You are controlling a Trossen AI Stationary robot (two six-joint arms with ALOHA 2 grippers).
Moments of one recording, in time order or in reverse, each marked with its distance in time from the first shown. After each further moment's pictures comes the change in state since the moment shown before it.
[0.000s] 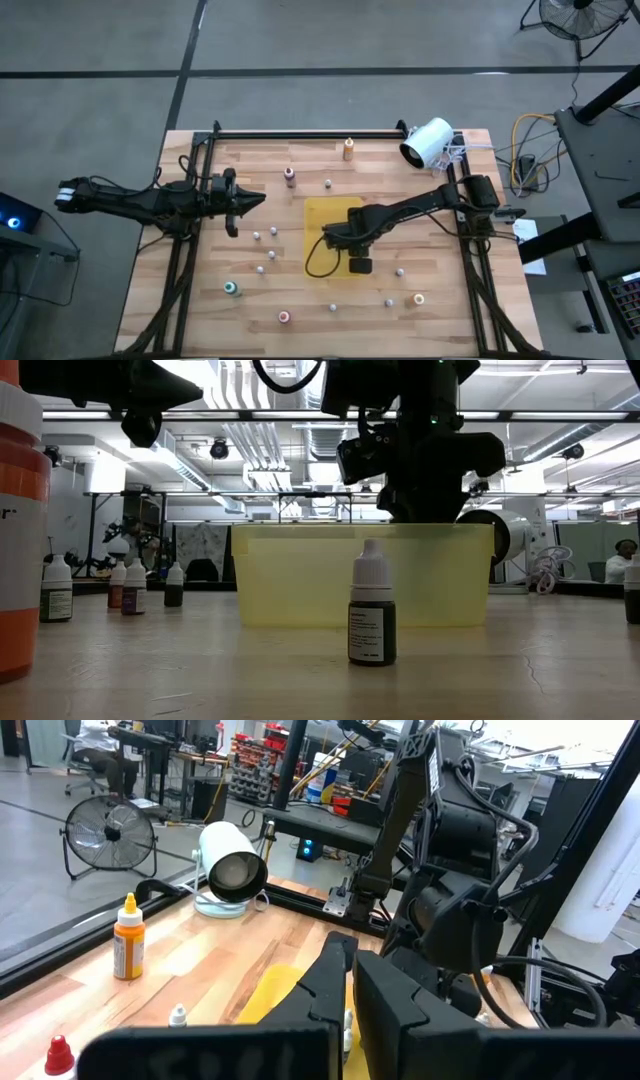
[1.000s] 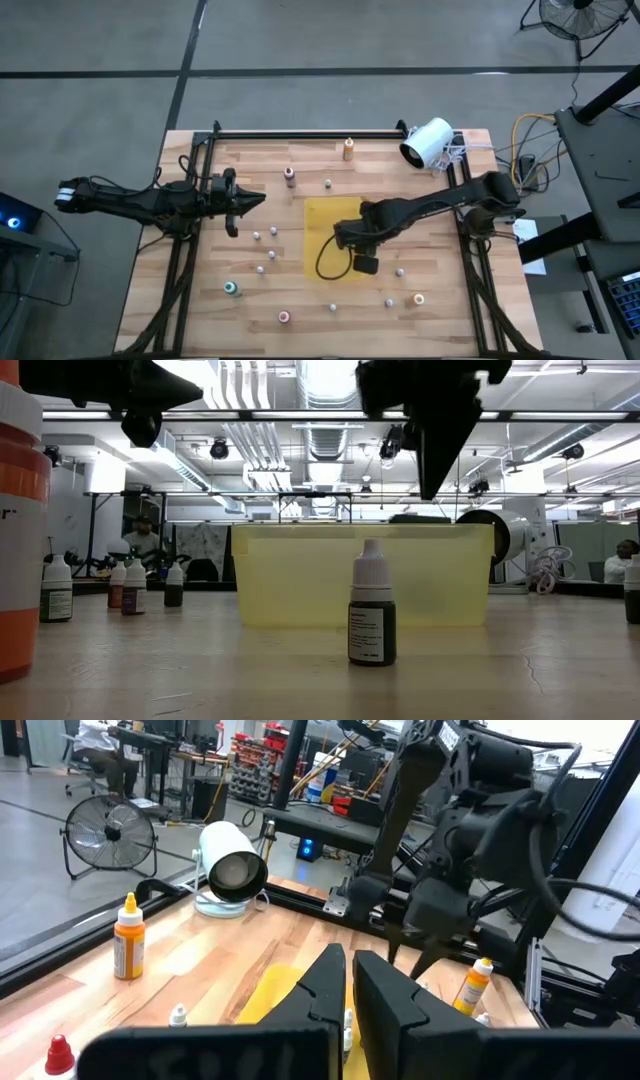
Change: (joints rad) left arm 0.000 0.000 0.000 -0.001 0.000 0.000; right arm 0.061 -0.152 0.076 -0.166 0.056 0.211
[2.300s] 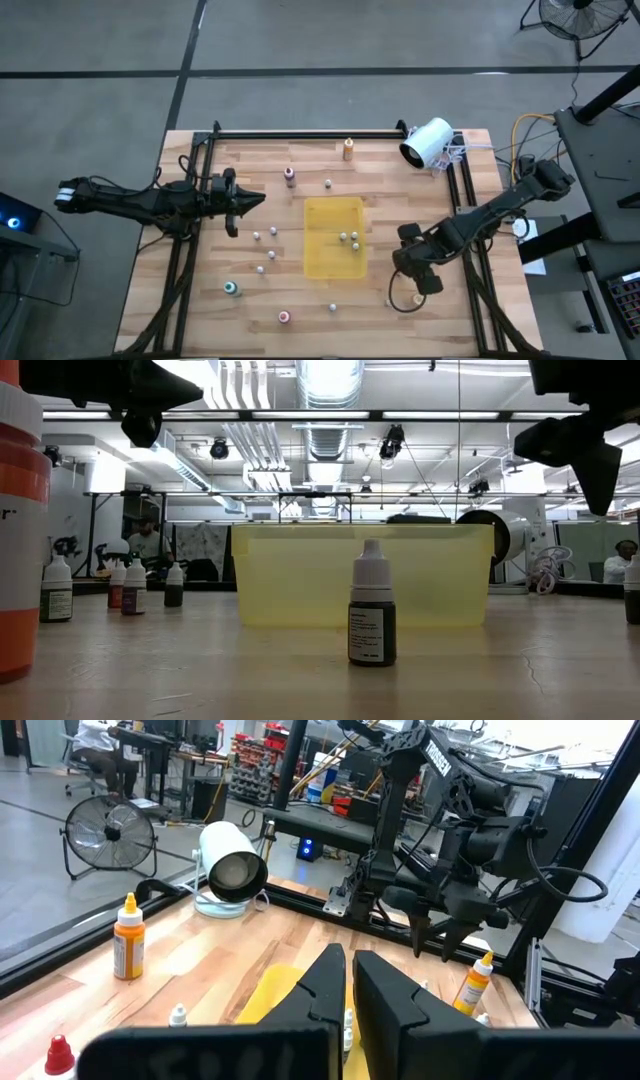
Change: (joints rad) left arm 0.000 0.000 0.000 0.000 0.000 0.000; right arm 0.270 -0.448 -0.581 0.207 -0.082 -0.116
